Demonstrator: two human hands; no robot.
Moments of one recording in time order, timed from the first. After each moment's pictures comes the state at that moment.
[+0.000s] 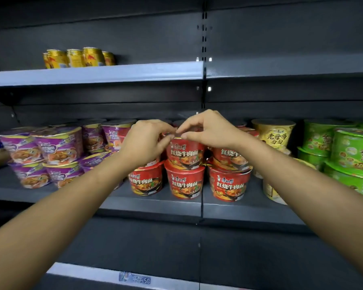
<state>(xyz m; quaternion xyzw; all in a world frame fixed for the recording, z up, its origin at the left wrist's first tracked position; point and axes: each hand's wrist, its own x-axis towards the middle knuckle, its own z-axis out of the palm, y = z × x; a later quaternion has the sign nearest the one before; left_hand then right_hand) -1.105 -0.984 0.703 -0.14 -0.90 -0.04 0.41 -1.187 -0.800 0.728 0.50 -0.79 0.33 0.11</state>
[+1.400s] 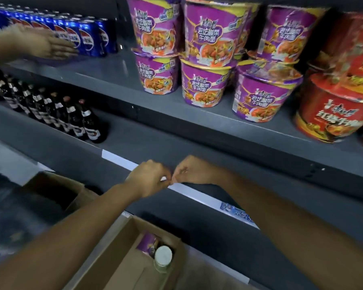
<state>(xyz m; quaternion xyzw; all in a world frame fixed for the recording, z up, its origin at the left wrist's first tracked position) -0.948 -1.344 0.407 0.11 -0.99 -0.13 0.00 -1.073 -1.212 0.423 0.48 -0.77 0.25 -0.32</state>
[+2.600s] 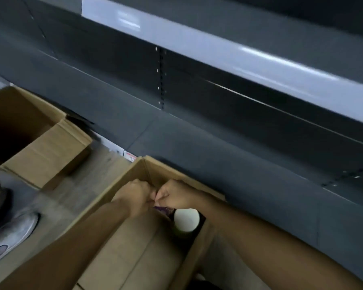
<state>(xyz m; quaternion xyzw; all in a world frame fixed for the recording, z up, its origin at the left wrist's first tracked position) -0.853 -1.435 -0.102 0.20 -0.95 -0.16 -0.19 -0.968 -1.328 -0.097 0.45 -0.74 0.18 -0.47</state>
